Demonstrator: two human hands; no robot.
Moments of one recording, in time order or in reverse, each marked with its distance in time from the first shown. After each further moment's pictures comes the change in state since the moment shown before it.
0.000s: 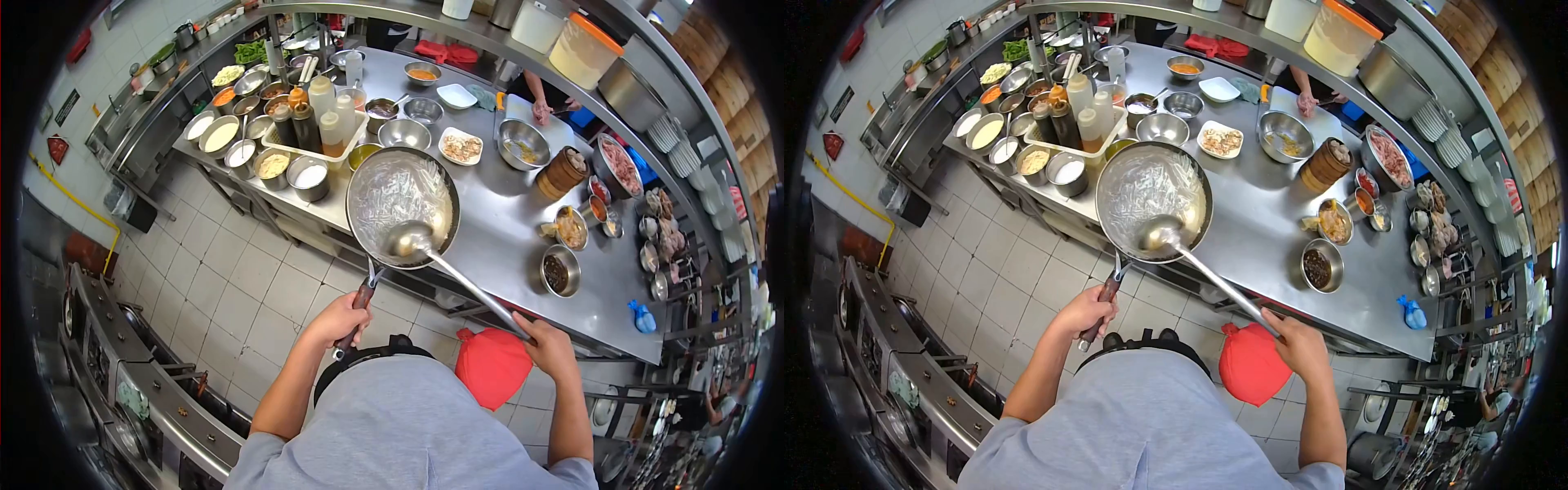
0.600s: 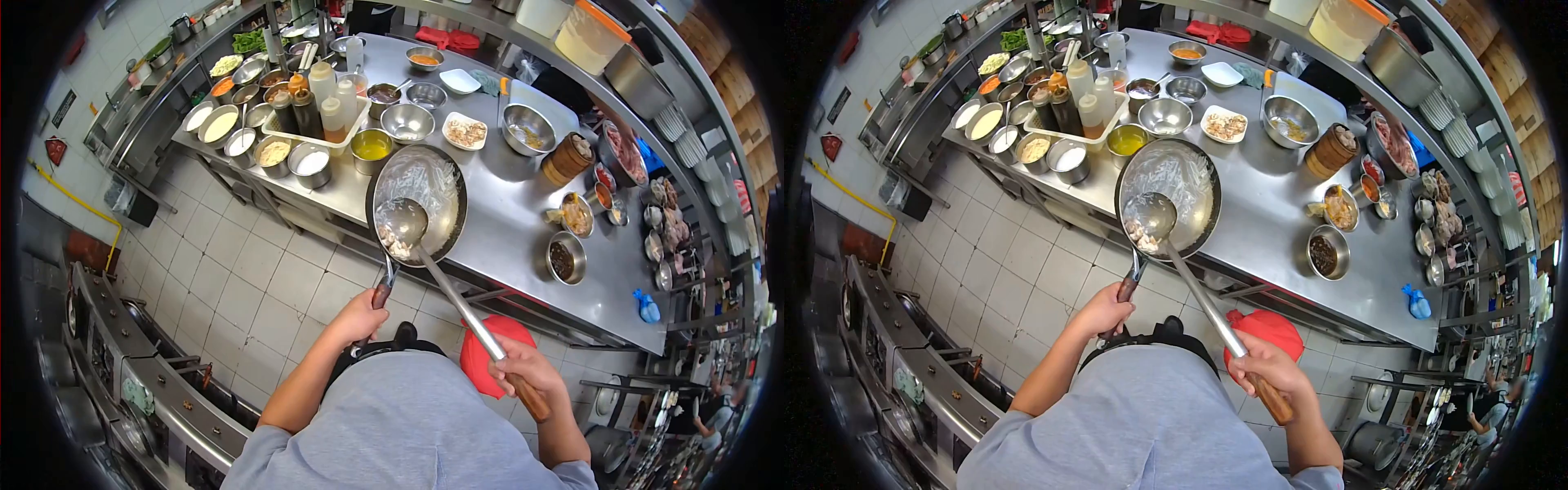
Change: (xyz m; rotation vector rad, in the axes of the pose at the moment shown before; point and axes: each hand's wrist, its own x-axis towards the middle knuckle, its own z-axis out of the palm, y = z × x) left_hand 0.016 -0.032 0.017 0.253 0.086 0.026; right_hand -0.017 -0.069 -0.002 1.642 -0.677 0.313
